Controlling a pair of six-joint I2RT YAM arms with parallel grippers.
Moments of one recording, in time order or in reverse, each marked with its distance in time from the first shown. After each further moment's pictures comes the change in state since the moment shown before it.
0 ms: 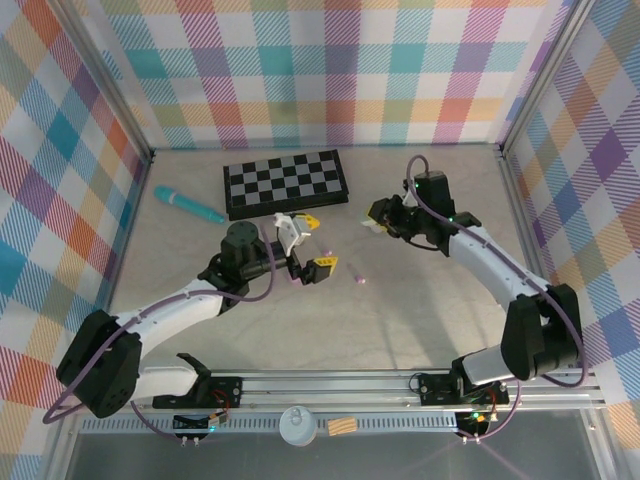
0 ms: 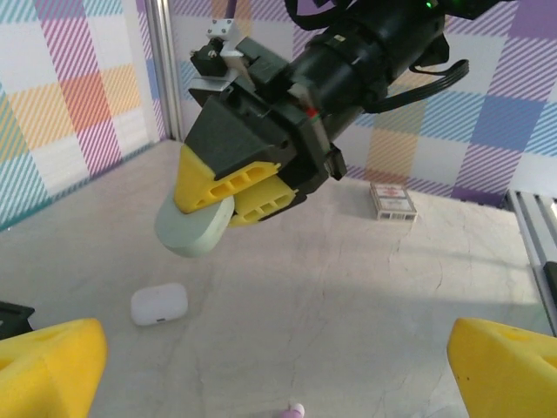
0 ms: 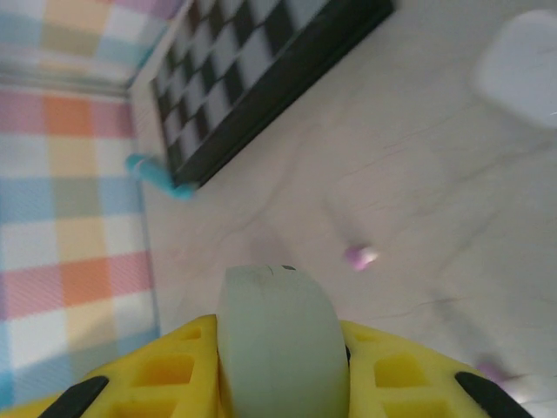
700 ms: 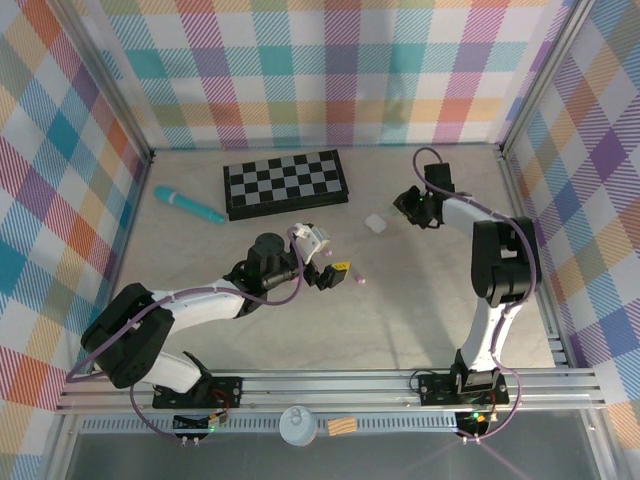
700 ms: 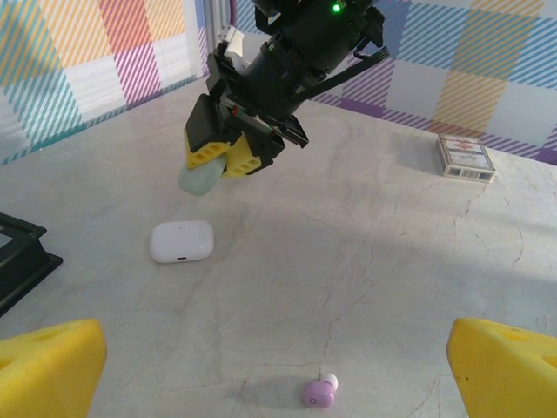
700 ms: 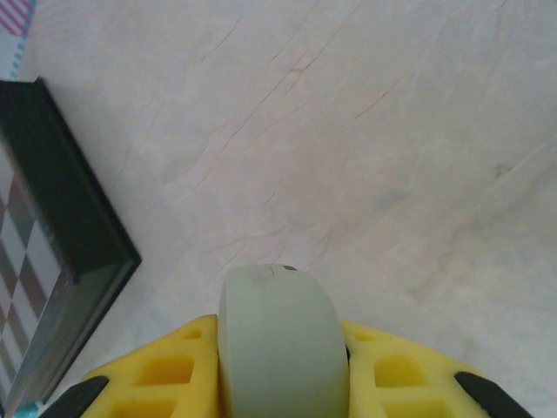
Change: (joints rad) left arm -0.101 0.172 -0.025 0.111 -0.242 -0.017; right arm -0.195 0.492 0.235 0.053 0.160 -0.048
